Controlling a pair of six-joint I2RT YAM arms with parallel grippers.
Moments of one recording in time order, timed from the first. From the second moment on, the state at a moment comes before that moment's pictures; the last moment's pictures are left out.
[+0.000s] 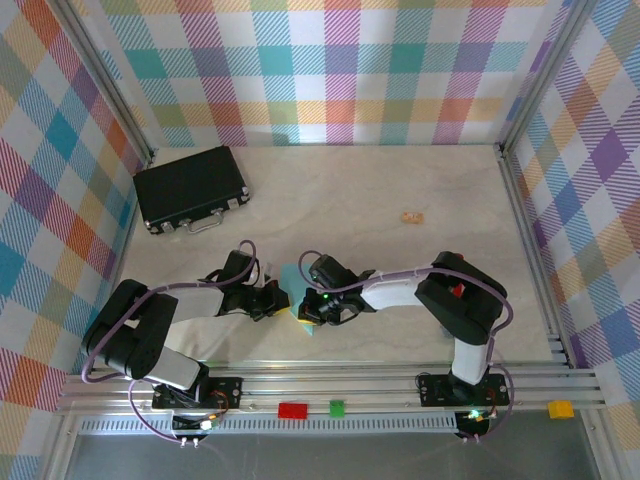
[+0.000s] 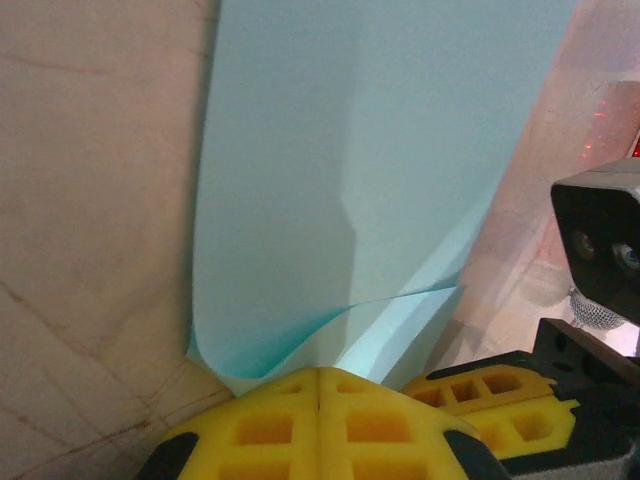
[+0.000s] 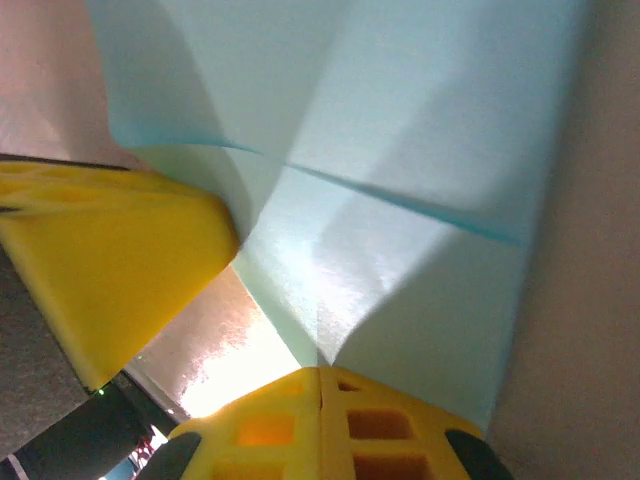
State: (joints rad) left arm -0.39 1.47 0.45 -0.01 0.62 -0.78; right arm 0.98 1.83 0.88 -0.01 -0.43 1.14
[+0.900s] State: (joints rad) left arm -0.24 1.51 0.55 -0.14 0.57 -0.73; right arm 0.98 1.78 0.81 0.01 -0.42 1.11
